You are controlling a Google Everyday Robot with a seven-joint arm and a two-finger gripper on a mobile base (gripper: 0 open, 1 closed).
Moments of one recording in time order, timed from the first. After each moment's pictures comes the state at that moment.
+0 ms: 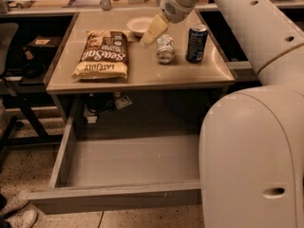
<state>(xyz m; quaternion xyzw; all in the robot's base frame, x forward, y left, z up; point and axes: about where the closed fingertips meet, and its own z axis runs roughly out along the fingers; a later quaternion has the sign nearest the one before) 0.763 -0.043 0.915 -0.44 0.85 0.08 0.27</state>
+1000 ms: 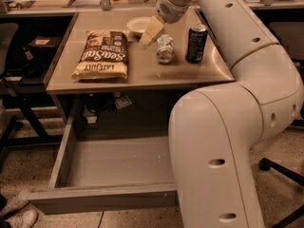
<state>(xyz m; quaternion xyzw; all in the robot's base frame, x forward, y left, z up) 0.780 -0.042 0.899 -0.43 0.87 0.06 0.22</state>
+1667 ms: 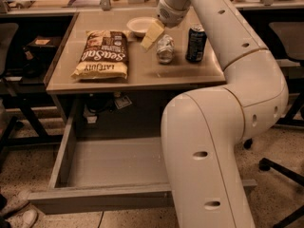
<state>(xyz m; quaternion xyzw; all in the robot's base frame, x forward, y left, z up) 0.787 -0.050 0.878 -0.42 0.88 0.06 0.20</state>
